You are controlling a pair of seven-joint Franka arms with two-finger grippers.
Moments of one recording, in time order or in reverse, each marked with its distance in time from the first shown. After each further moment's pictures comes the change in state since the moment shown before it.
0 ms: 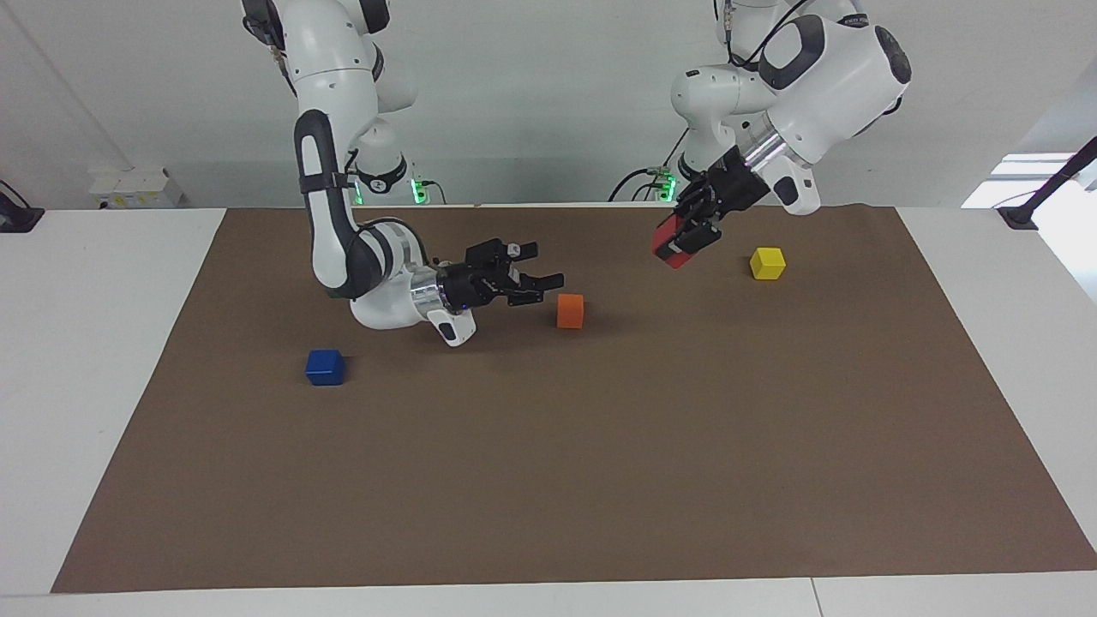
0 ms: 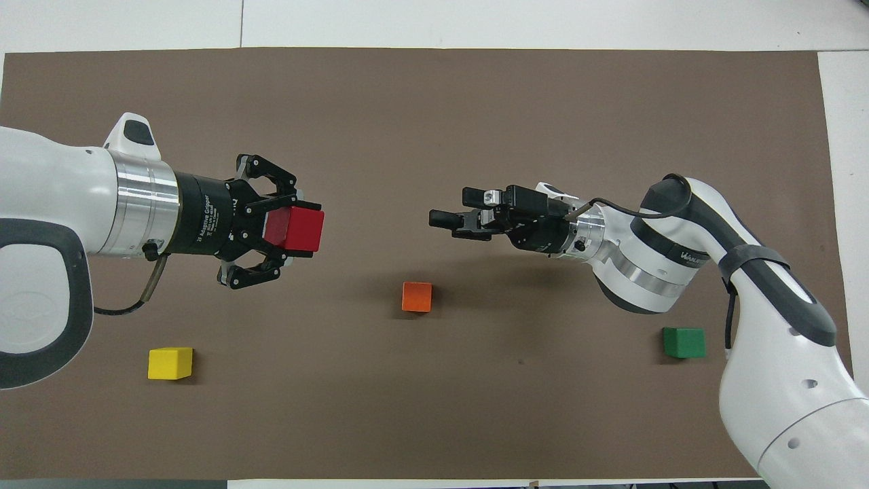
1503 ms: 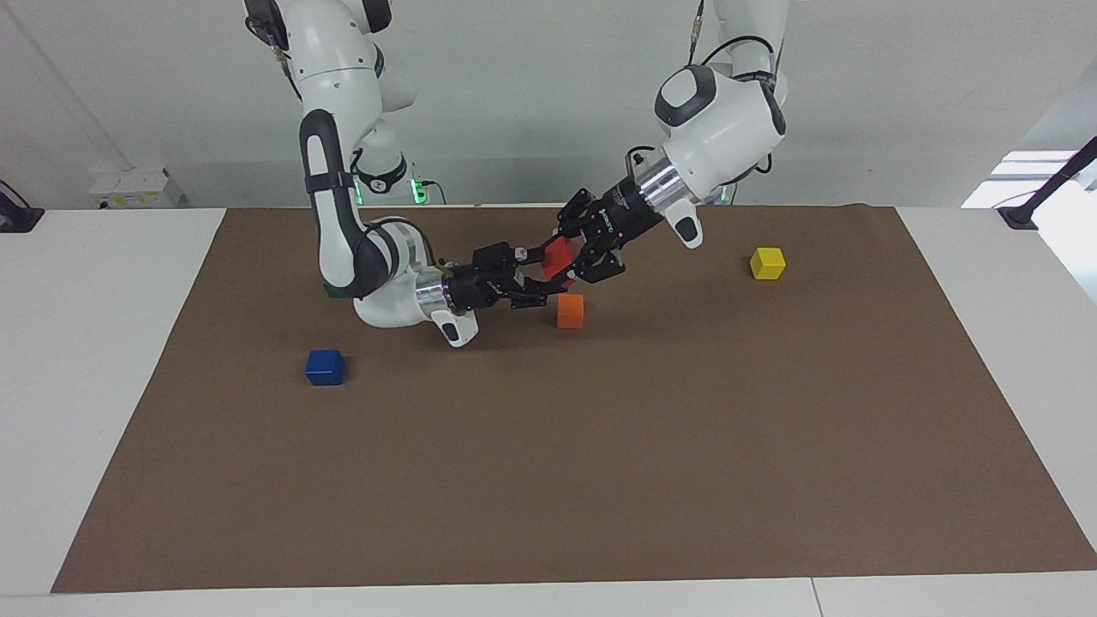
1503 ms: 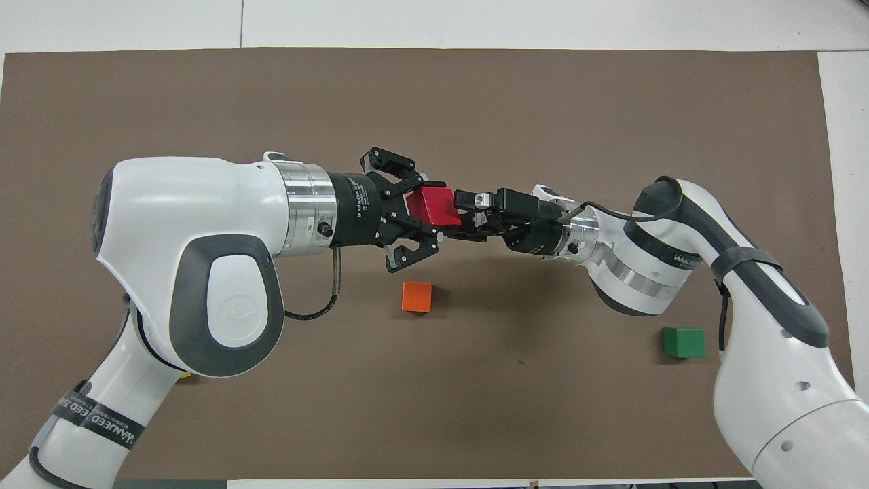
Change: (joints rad) left arm -0.244 0.145 -0.024 -0.008 -0.243 0.387 -0.431; right arm 0.016 0.000 0.000 -0.003 0.000 0.047 -0.030
